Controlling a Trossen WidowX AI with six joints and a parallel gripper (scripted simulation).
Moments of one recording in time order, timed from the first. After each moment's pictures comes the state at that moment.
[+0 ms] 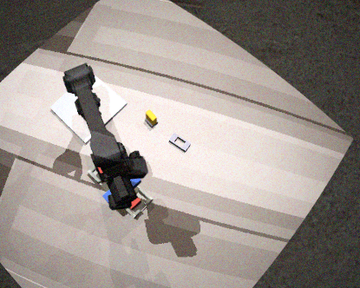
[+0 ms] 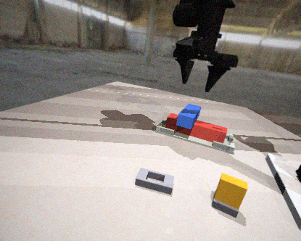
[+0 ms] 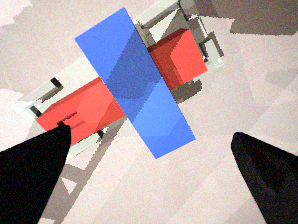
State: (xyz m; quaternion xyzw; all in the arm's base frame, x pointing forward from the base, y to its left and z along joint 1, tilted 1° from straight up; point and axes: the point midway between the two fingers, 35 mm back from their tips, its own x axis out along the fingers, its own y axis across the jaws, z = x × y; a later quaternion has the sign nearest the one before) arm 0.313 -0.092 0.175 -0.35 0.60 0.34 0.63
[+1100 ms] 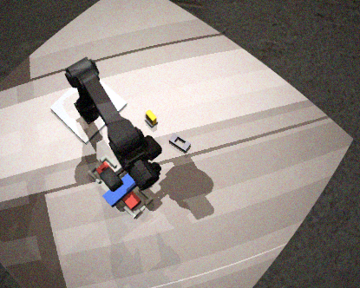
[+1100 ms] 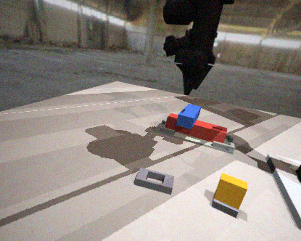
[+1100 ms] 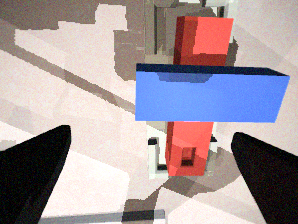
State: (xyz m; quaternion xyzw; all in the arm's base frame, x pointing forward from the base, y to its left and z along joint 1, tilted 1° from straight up) arm 0.311 -0.037 0.173 0.00 0.70 0.00 0.72
